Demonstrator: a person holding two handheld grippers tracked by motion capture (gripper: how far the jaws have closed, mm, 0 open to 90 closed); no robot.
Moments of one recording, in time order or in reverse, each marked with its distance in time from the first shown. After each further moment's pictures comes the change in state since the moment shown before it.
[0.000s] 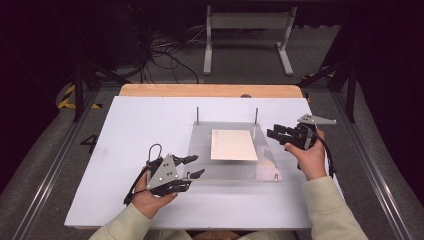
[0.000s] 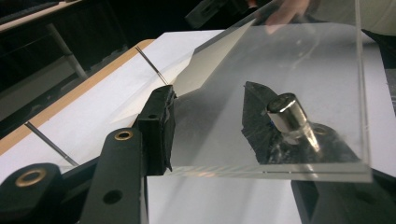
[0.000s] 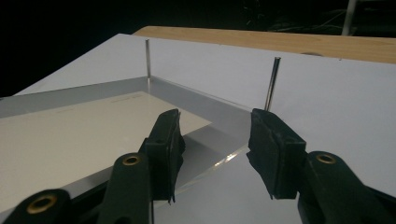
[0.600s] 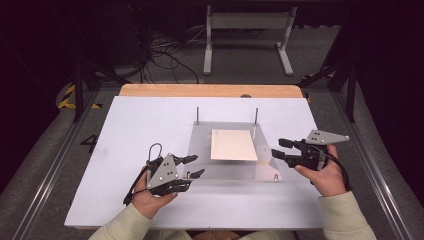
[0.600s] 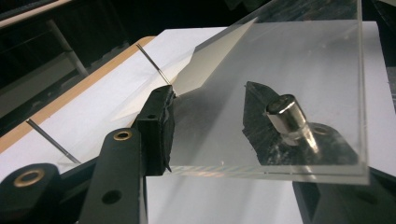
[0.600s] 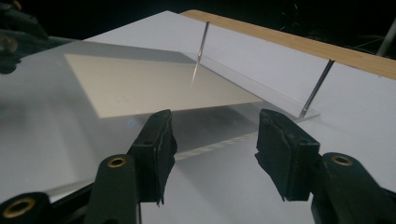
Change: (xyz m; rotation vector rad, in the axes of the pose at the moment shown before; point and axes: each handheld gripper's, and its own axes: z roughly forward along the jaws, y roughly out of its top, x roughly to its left) left arm 0.000 0.002 -0.001 0.013 0.002 -0.011; right arm 0.041 -0.014 -0.051 0.030 0.106 -0.228
